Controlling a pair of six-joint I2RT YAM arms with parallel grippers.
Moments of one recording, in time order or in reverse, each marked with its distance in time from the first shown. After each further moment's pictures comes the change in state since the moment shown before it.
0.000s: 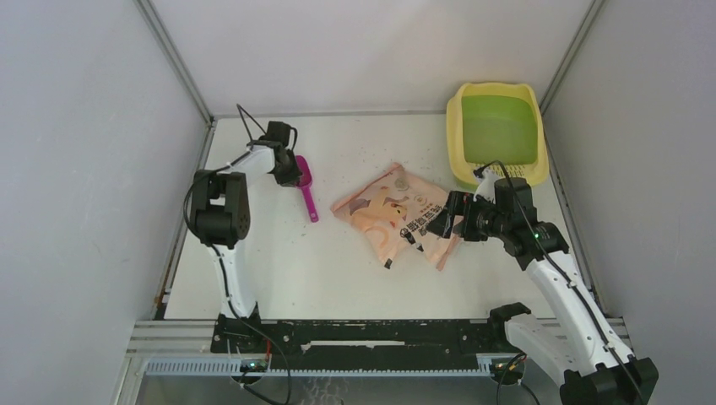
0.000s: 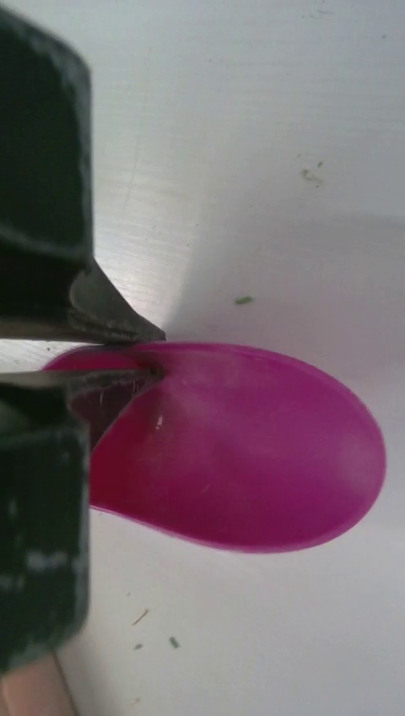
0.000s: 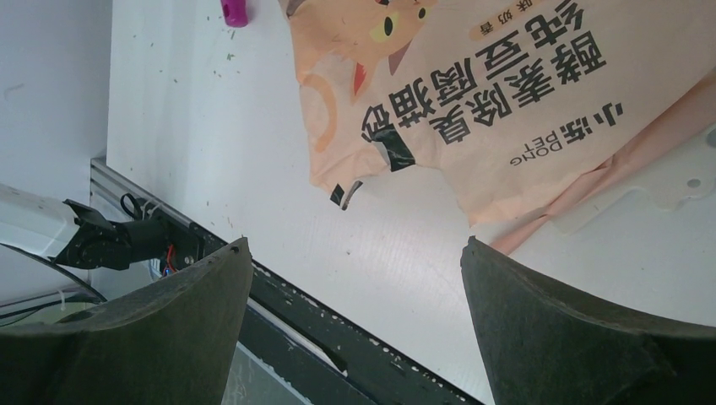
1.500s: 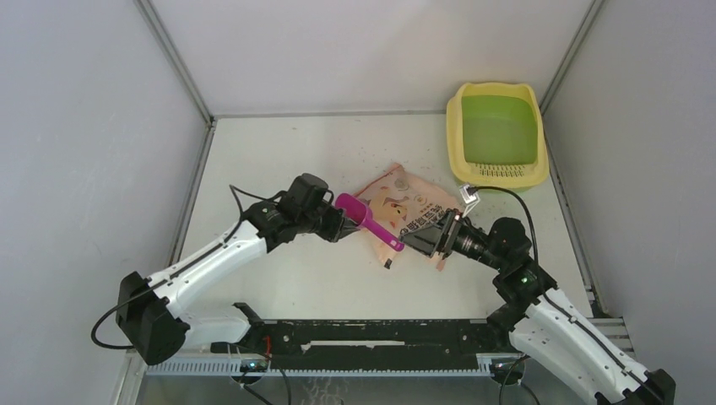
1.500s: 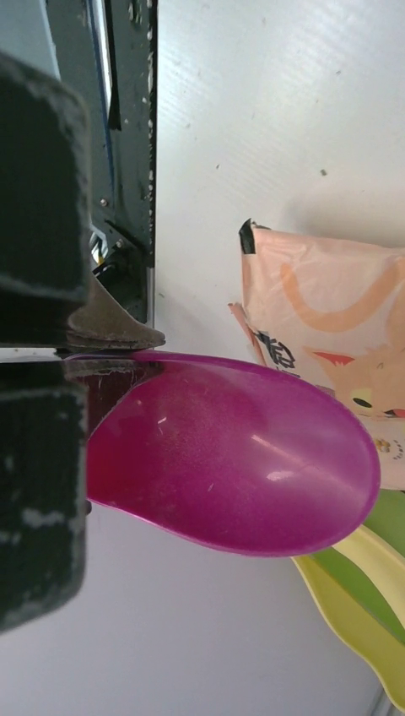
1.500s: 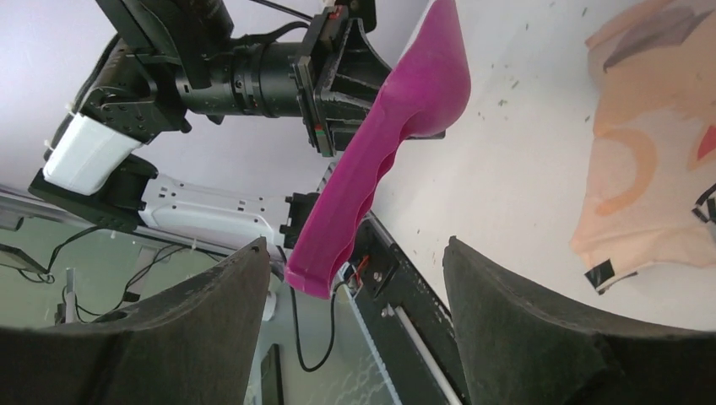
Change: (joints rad) left arm -0.589 -0.894 -0.541 -0.072 0.124 -1.249; right arm 0.309 -0.273 -0.356 0.740 -0.056 0.515
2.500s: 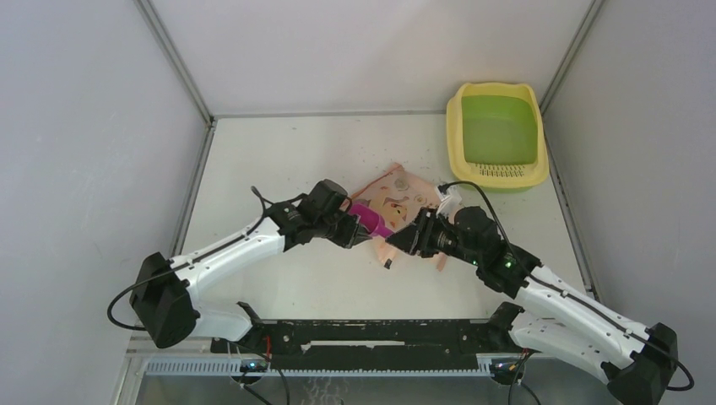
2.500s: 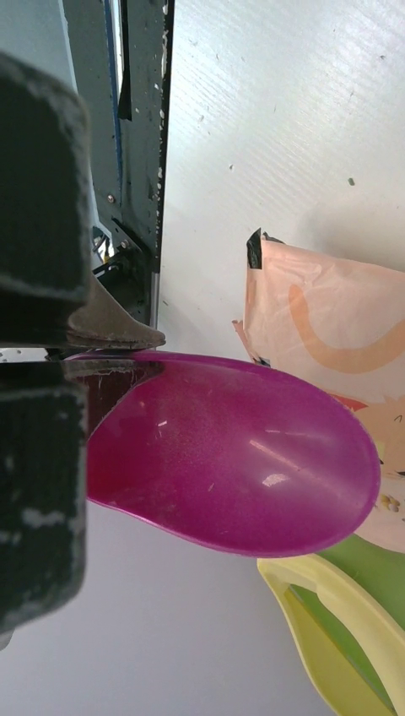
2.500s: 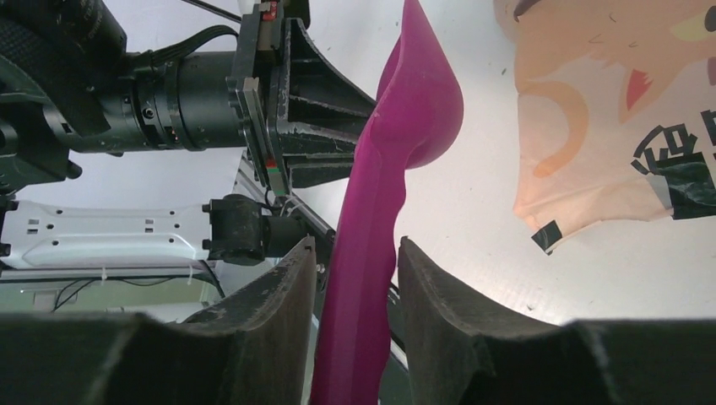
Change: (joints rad) left arm -0.083 0.115 -0.003 0.046 0.004 -0.125; right arm 0.249 0.200 0.172 -0.254 0.341 -0.068
